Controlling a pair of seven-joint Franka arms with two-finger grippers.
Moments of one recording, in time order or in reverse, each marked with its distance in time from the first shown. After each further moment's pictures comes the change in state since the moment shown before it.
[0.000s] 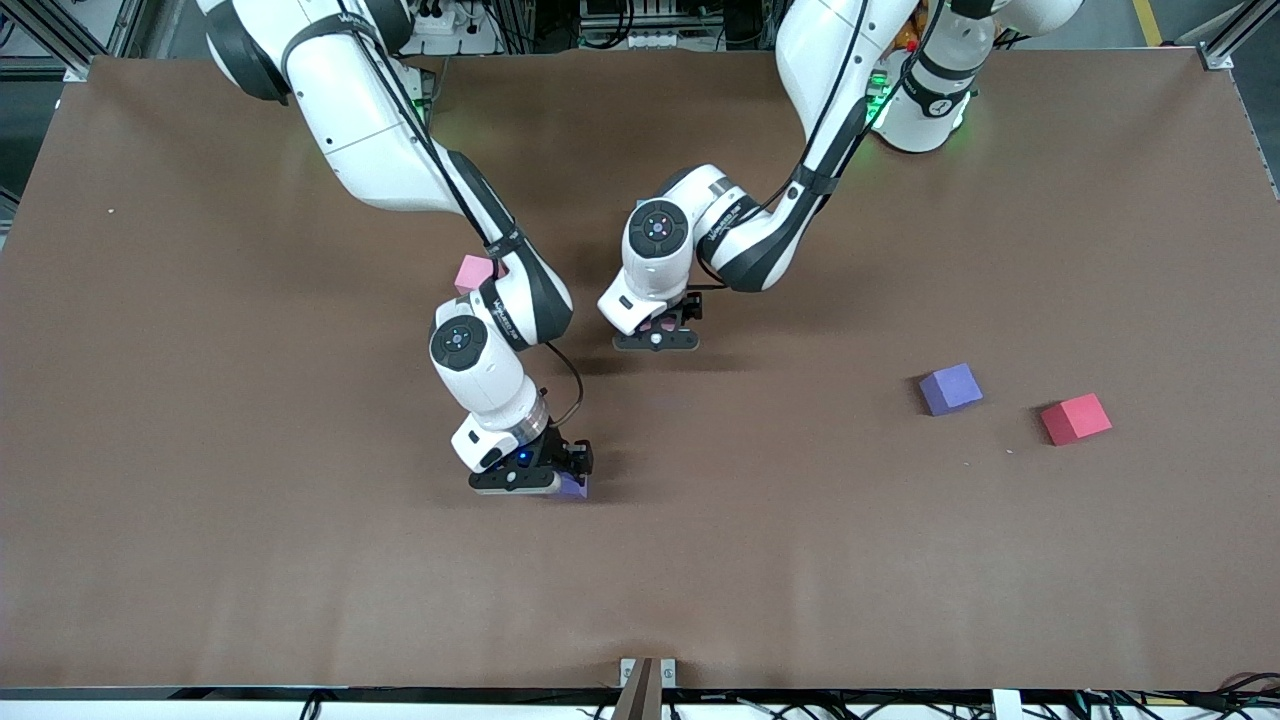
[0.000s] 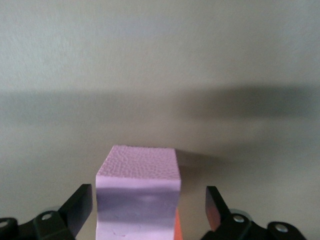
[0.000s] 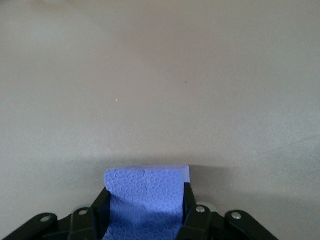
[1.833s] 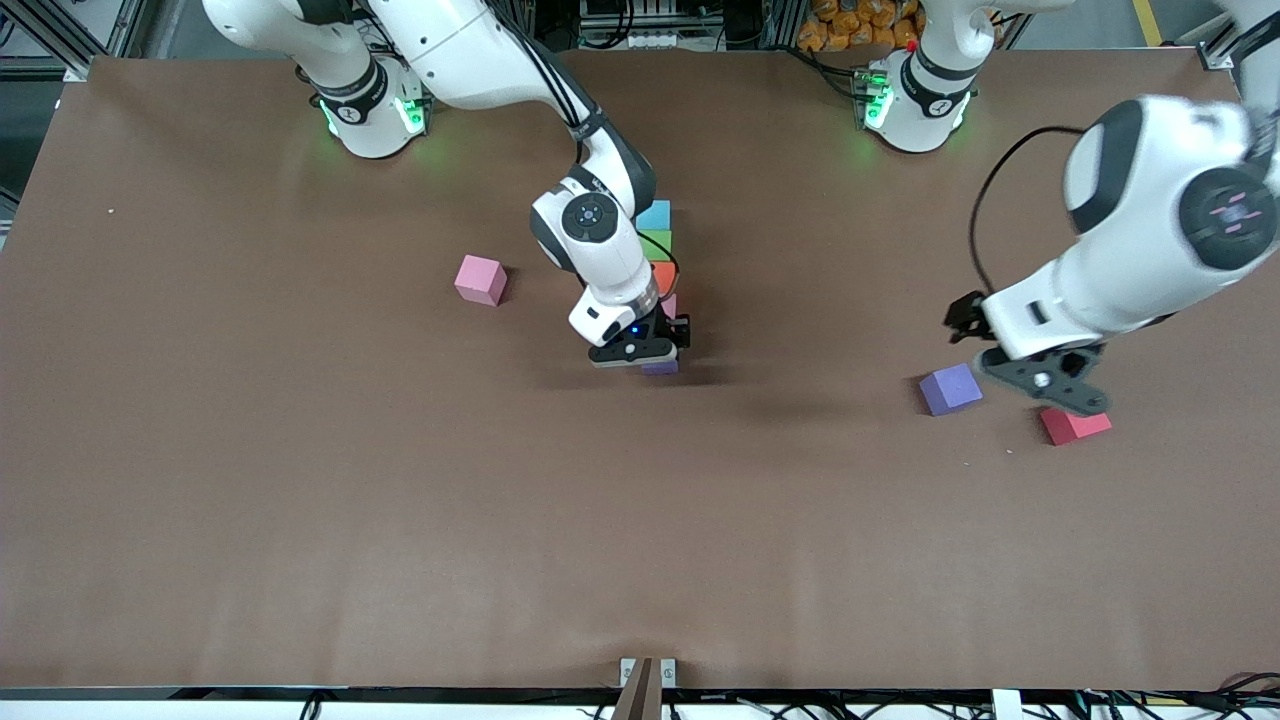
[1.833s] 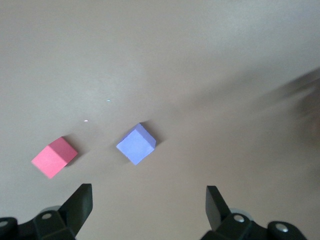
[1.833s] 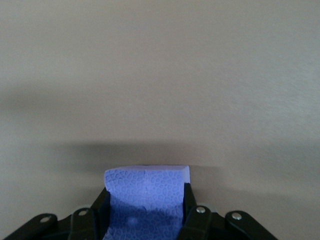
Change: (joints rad) left arm 0.645 -0.471 0.016 0.040 0.100 -0.559 1.040; right arm 0.340 -0.184 -0.020 -0.271 0.002 -0.039 0.271
